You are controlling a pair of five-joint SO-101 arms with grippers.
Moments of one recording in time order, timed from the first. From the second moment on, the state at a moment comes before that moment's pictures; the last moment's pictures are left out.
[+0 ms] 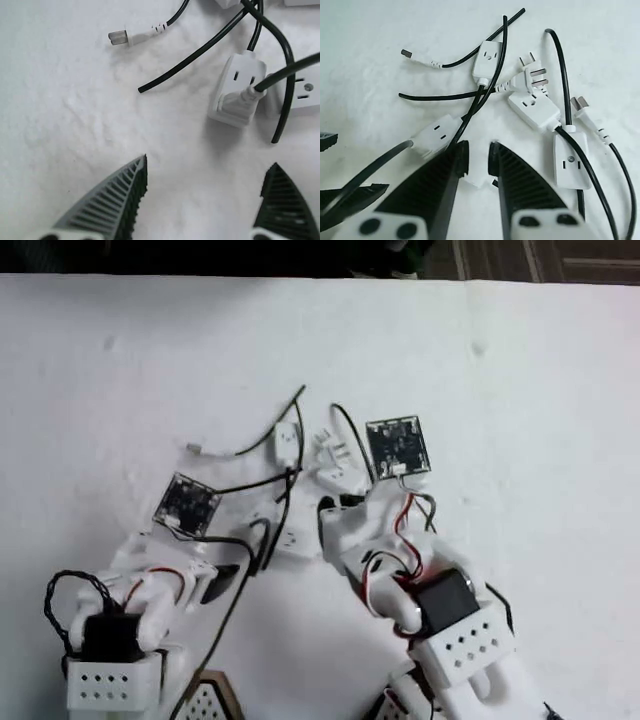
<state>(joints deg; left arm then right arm) -4.3 -88.0 79.3 72.0 -24.0 -30.9 -62.7 57.1 57.1 -15.2</state>
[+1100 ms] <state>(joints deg) 4.6 -20.4 59.9 40.1 -24.4 -30.9 -62.7 59.7 52.7 -15.3</state>
